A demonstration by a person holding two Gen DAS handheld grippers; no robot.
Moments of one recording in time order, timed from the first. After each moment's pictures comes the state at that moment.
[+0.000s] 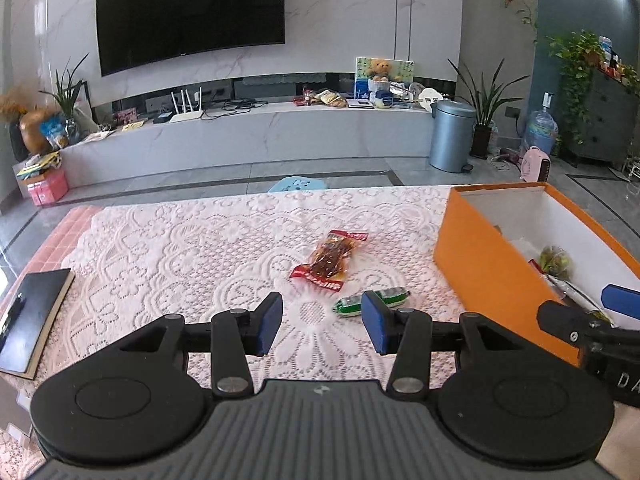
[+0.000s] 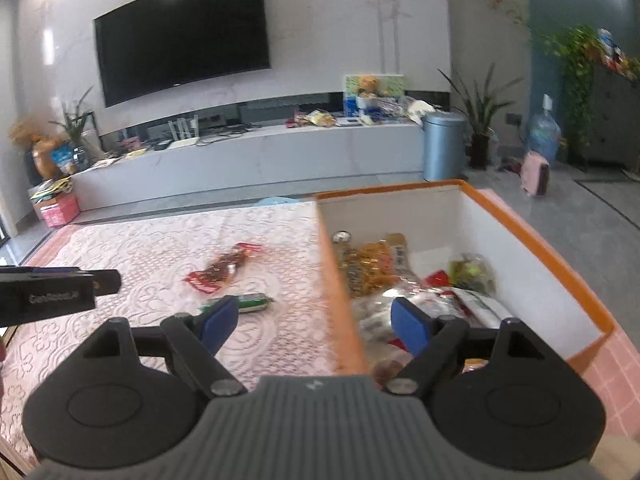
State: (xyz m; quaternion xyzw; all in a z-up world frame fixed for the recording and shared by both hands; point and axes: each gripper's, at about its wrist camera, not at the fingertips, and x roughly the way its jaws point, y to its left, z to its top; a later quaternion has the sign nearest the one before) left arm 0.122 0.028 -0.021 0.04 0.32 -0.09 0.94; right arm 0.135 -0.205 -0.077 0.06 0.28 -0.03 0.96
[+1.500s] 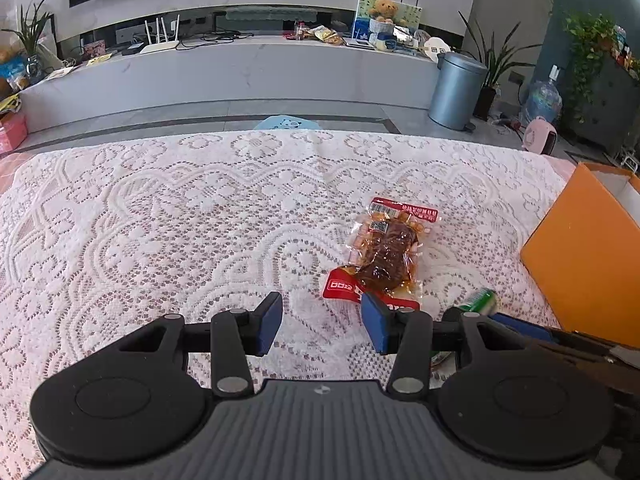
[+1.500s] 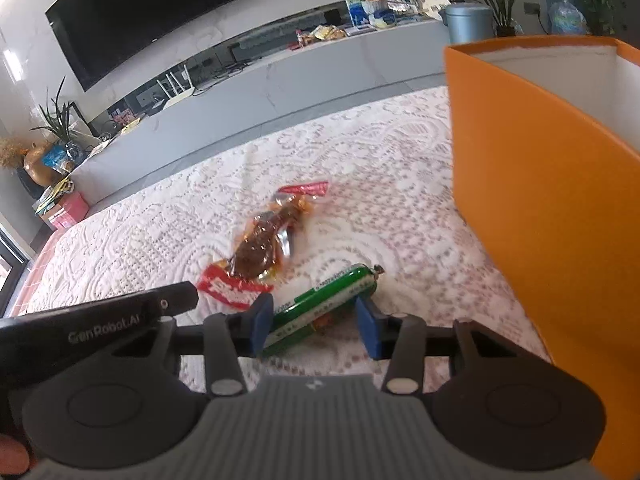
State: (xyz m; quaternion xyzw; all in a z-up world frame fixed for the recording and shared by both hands) left arm 0.277 0.058 -0.112 0.00 0.40 -0.13 0.91; right arm 0.326 -0.139 -0.193 0.18 0.38 -0.01 0.91
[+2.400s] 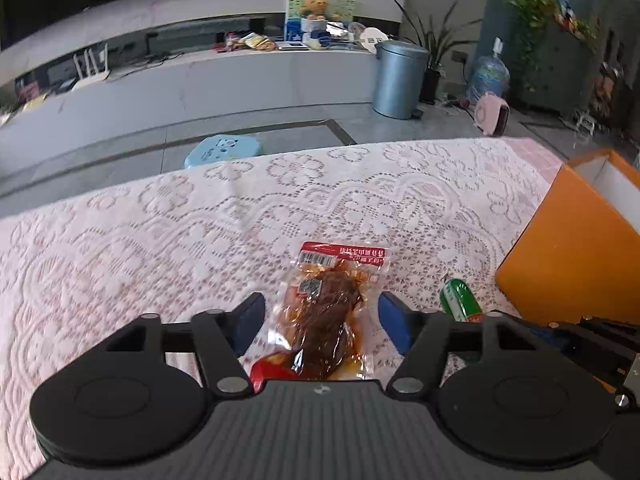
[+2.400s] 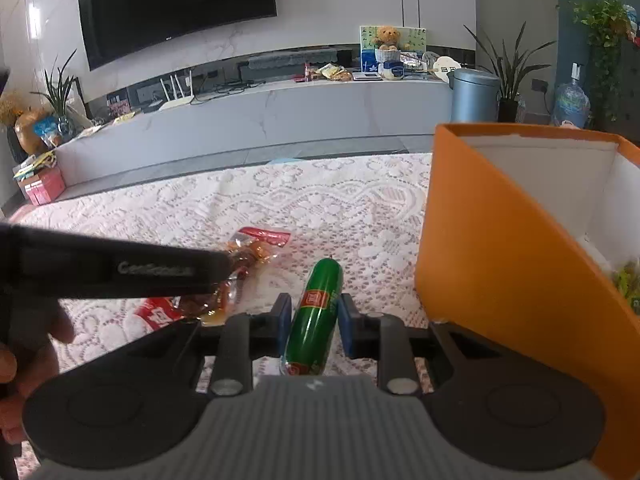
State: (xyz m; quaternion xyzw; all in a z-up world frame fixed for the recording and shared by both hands) left arm 0.330 0.000 -0.122 0.07 0.39 -0.21 0.89; right arm 0.340 -0.154 -0.192 0.07 0.34 -0.03 0.94
